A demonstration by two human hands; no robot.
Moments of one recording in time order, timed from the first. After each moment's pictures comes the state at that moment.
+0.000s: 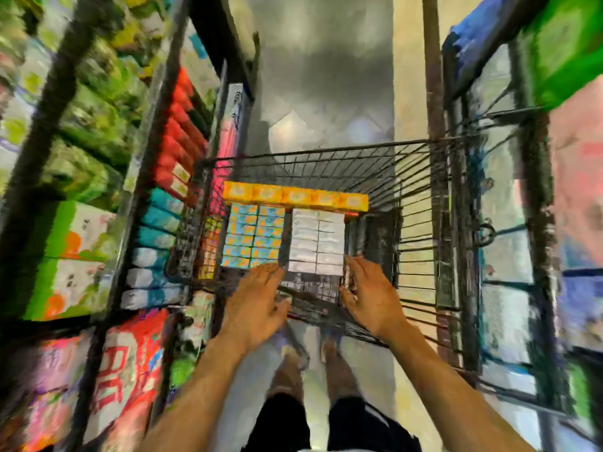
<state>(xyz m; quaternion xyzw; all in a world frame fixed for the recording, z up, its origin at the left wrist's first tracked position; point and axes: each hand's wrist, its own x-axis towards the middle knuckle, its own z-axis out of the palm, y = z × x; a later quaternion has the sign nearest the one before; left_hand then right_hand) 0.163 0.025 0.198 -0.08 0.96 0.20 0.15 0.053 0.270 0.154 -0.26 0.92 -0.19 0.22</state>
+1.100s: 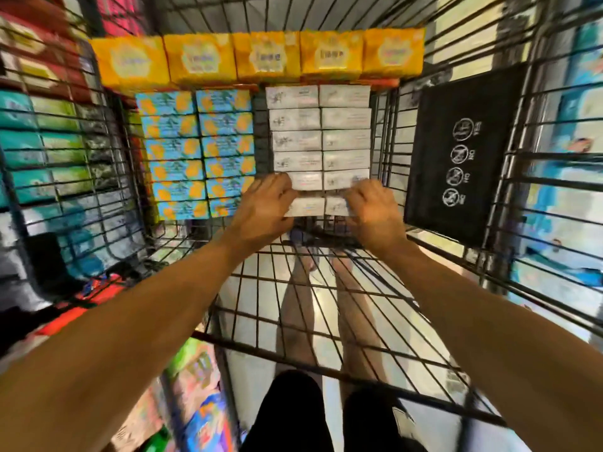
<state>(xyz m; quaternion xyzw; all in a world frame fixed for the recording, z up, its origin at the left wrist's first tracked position) 0.068 -0.026 -0.119 0.12 0.95 0.19 0.21 0.024 0.231 -0.143 -0.27 0.92 -0.14 0.24</state>
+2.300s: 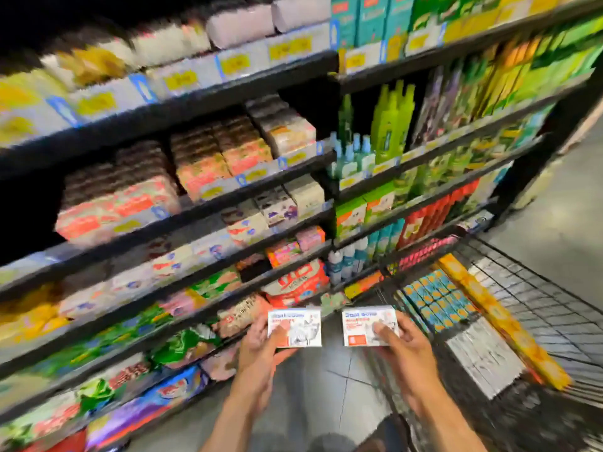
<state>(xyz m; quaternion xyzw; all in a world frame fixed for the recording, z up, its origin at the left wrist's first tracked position) 0.563 0.109 0.331 -0.56 0.34 0.63 -0.42 0.317 0.150 0.309 -0.22 0.58 -0.57 0.55</state>
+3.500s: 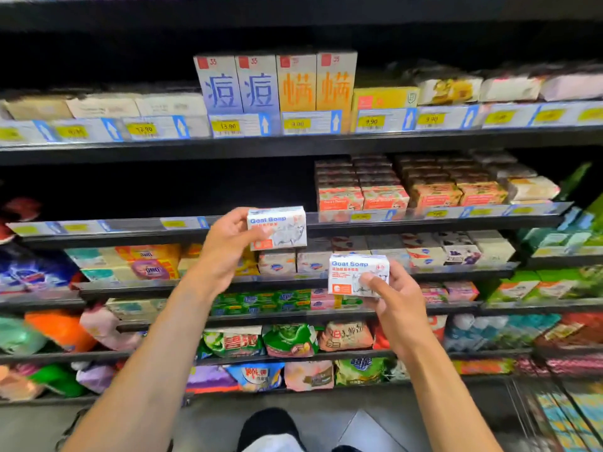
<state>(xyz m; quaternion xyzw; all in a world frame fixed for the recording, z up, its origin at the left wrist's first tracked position) 0.947 0.083 0.498 -0.54 0.41 0.44 -0.59 0.670 0.064 0.431 -0.44 0.41 -0.49 0.63</state>
